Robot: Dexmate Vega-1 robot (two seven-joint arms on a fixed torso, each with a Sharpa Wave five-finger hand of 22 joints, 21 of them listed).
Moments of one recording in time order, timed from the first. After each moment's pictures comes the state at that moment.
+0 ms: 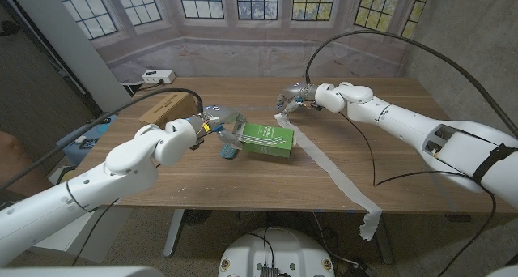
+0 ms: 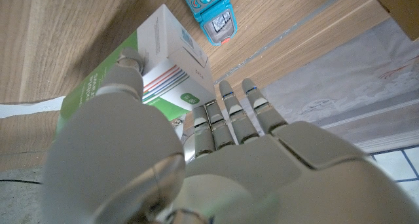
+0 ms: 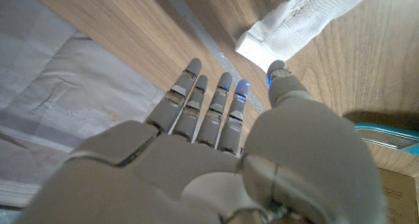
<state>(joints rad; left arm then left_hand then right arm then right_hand) 0.99 1.07 0.48 -2.28 0.68 0.35 -0.28 0.96 -0.06 0.42 -0.16 0.18 0.55 -0.02 0.37 0.25 0.43 -0.14 0.58 0.49 0.46 -0.09 0.26 0.30 0.35 0.06 0.26 0.20 -0.16 -0.50 -1.06 -1.08 -0.70 0.21 0.15 0.90 -0.02 0.41 -0.18 0.19 0.64 -0.13 0.28 0.19 0.64 -0.12 0.29 0.21 0.44 -0.05 0.26 0.20 0.62 -0.06 0.20 0.17</state>
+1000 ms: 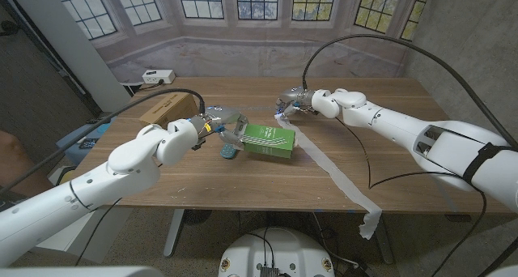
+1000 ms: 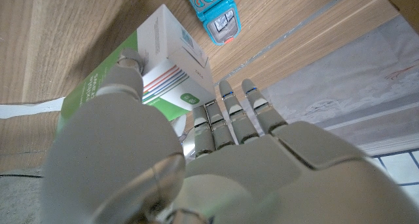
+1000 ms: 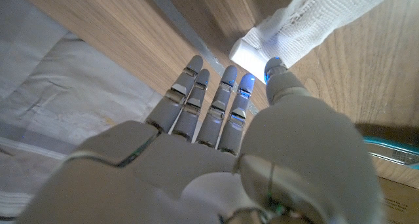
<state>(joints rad) 0.98 1.06 0.49 -2.27 0.69 0.34 -0.29 0.95 -0.05 0.42 -0.16 0.18 0.55 -0.02 0.37 0.25 0.43 -0.14 0.58 0.50 0.46 -0.09 0.26 0.30 0.34 0.05 0.26 0.20 -0.14 -0.45 -1.11 -0.99 -0.71 0.21 0.07 0.95 -0.01 0.41 -0.17 0.19 0.75 -0.14 0.30 0.19 0.75 -0.13 0.32 0.22 0.52 -0.05 0.28 0.22 0.67 -0.06 0.21 0.17</state>
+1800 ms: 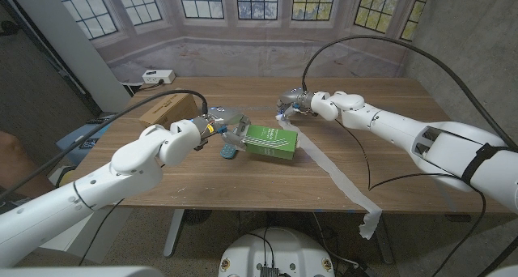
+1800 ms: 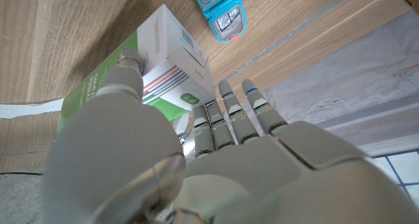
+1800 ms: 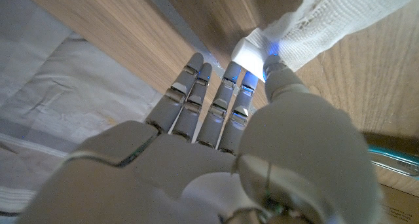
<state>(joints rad) 0.97 1.04 0.50 -2.27 0.70 0.33 -0.30 0.95 -0.05 0.42 -0.16 0.18 0.55 -0.02 0.37 0.25 0.43 -0.14 0.58 0.51 0.47 -0.09 0.25 0.30 0.34 0.05 0.25 0.20 -0.14 -0.45 -1.13 -0.98 -0.72 0.18 0.04 1.00 0.00 0.41 -0.17 0.19 0.84 -0.14 0.33 0.19 0.84 -0.14 0.37 0.24 0.61 -0.06 0.31 0.24 0.70 -0.06 0.21 0.17</state>
